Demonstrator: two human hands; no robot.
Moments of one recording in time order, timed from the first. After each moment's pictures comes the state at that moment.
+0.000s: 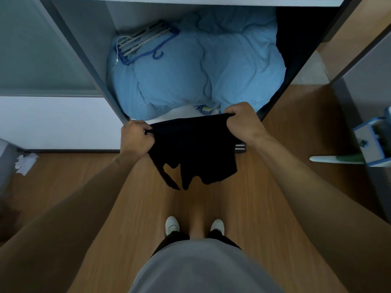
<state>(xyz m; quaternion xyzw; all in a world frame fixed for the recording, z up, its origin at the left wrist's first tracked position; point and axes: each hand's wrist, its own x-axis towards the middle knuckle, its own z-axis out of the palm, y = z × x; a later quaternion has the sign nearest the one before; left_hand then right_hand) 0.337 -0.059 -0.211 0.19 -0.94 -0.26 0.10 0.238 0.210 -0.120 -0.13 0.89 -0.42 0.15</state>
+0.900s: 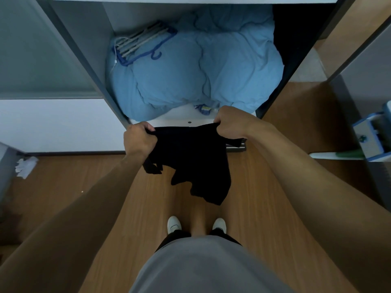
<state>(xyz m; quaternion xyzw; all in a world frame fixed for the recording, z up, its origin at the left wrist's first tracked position) 0.335 -0.044 -0.208 0.32 -0.89 -0.33 0.07 0.237 0.196 -0.108 -0.27 0.92 -0.14 0.27</state>
